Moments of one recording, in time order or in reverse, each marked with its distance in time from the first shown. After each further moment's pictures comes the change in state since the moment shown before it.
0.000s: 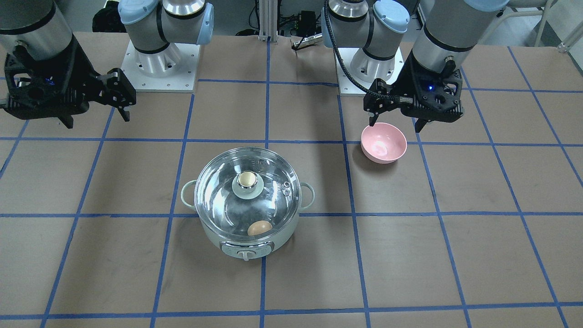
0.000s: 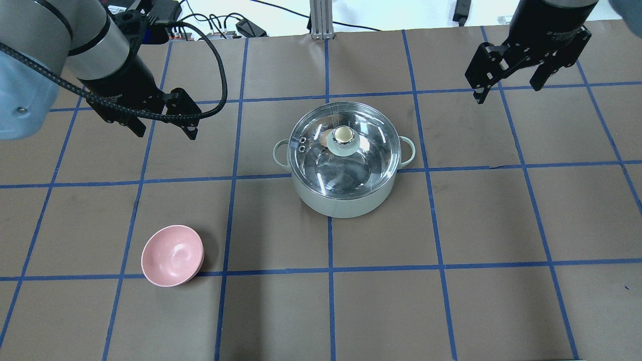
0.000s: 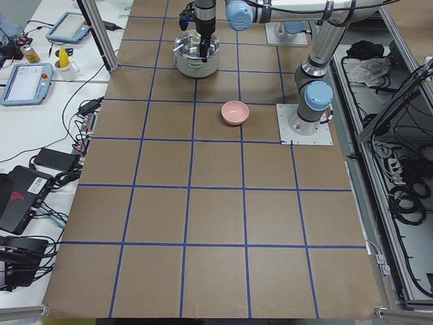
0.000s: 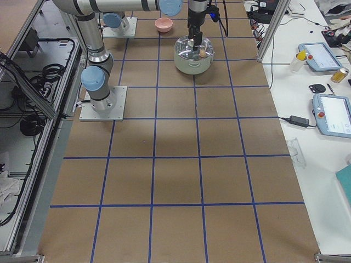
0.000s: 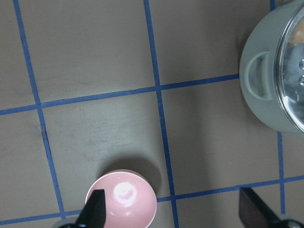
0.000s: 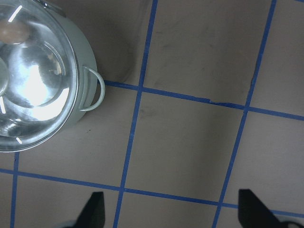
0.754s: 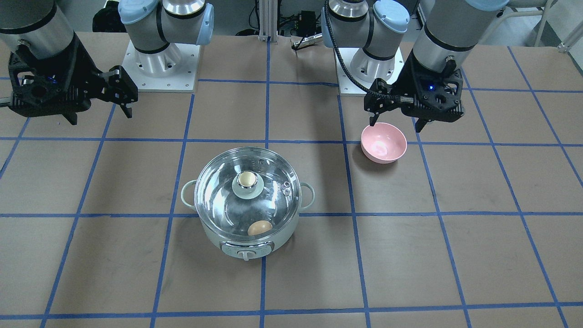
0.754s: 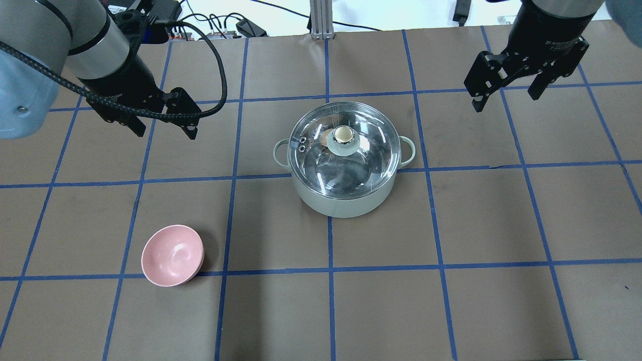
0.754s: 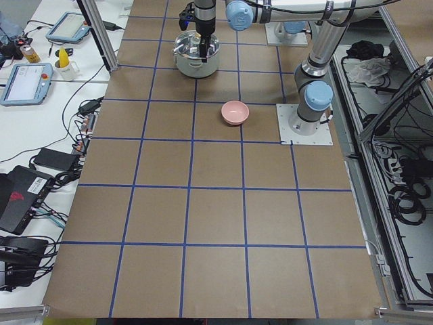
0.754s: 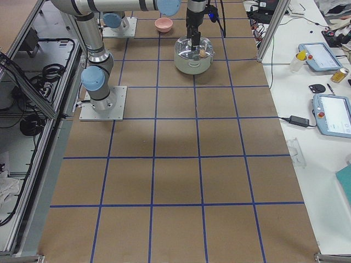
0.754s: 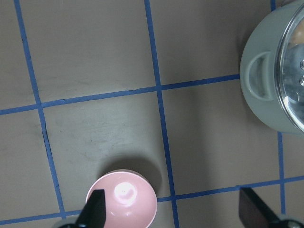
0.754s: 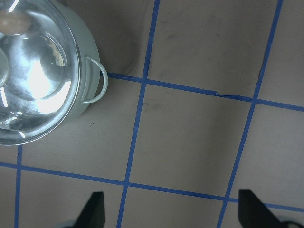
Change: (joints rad) left arm 0.002 0.000 0.000 0.000 0.000 0.000; right arm -0.006 -0.014 0.032 0.005 0.013 0.002
